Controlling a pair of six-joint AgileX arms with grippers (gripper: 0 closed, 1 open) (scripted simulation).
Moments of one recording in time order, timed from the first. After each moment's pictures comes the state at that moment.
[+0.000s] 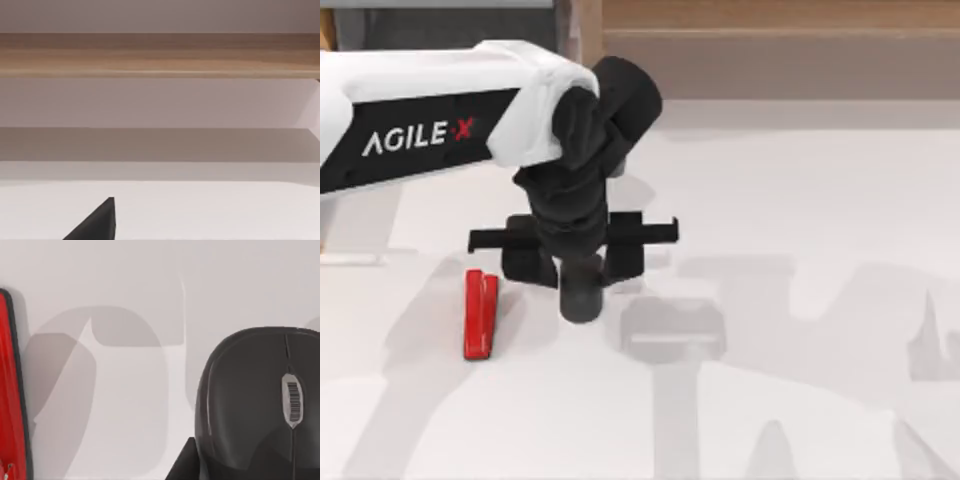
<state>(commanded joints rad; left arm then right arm) -0.62 1.98 1.42 -0.89 -0.06 -0.61 0.00 0.00 0.00 0.00 0.00 0.00</state>
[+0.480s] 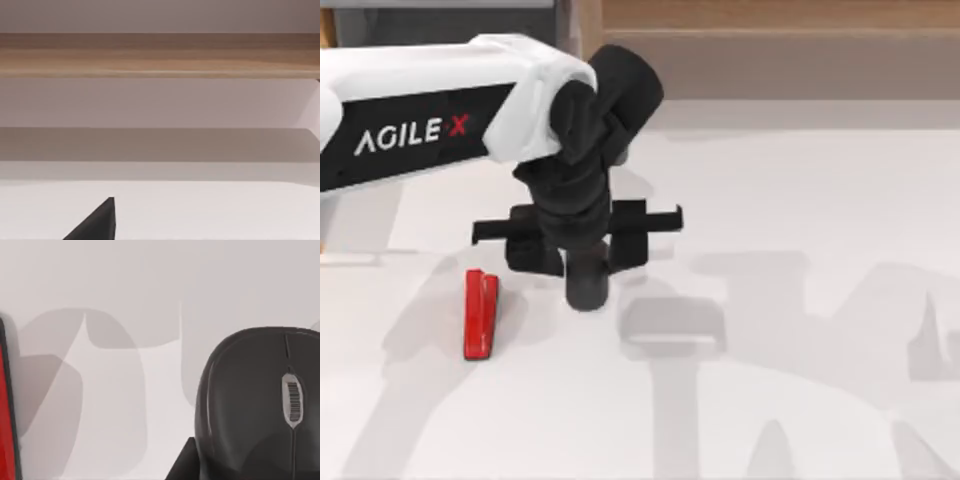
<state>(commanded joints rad) -0.62 1.97 1.43 -0.87 -0.06 -0.61 0.00 0.00 0.00 0.00 0.00 0.00</state>
